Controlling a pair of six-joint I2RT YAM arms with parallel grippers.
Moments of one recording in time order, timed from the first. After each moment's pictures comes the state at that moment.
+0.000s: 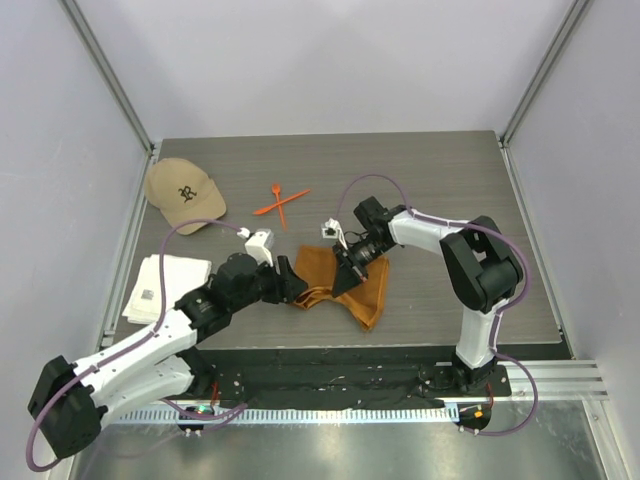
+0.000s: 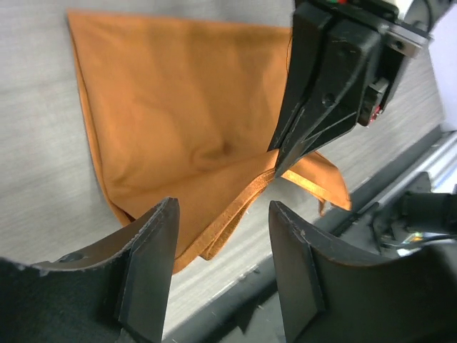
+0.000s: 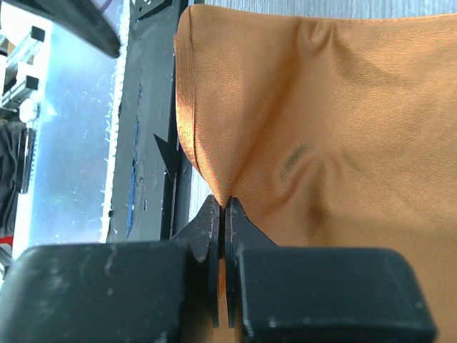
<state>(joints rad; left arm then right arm) -0.74 0.88 0.49 -0.11 0.04 -0.67 0.55 1.89 1.17 -0.67 -1.13 -0.62</state>
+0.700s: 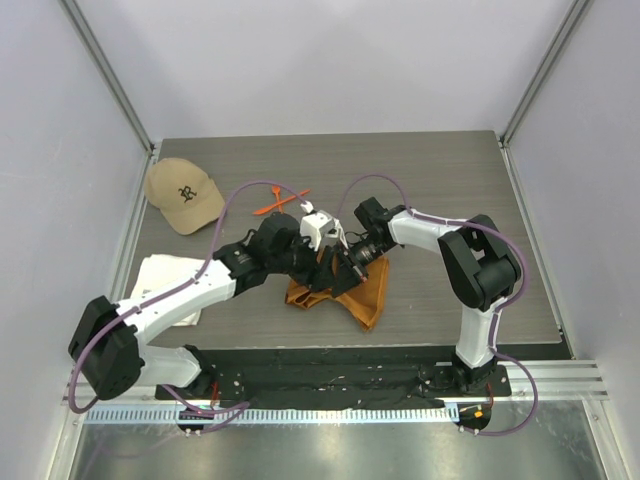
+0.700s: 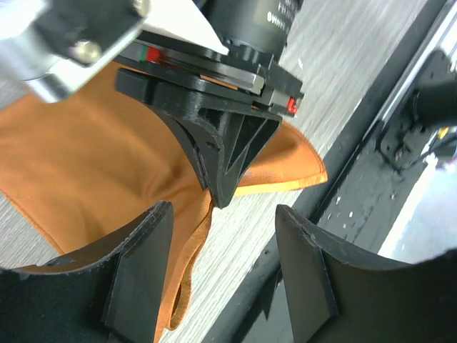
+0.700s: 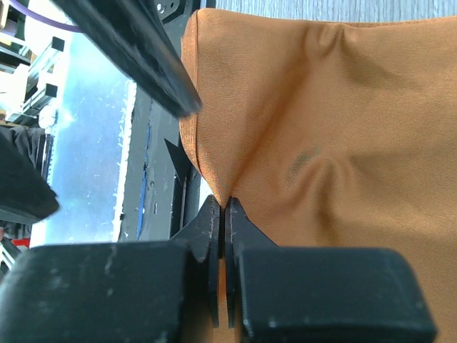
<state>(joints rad) -0.79 1.28 0.90 -0.27 0.30 -0.25 0.53 1.90 1.17 -0.67 -1.18 -0.61</state>
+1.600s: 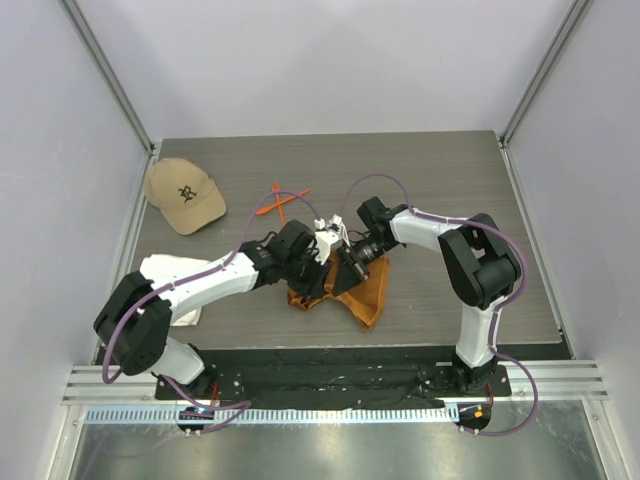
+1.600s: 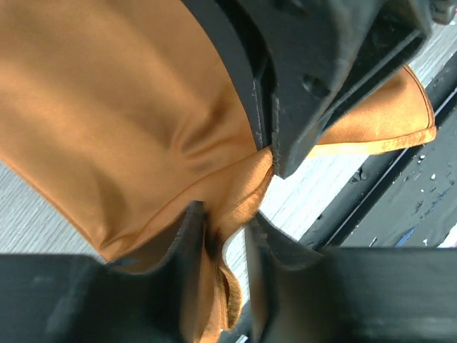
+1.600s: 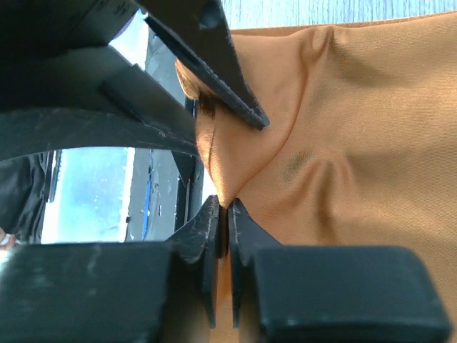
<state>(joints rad) -0.80 1.47 0.93 -0.41 0.26 -0.12 0.52 1.91 1.17 -0.68 -1.20 -0.60</state>
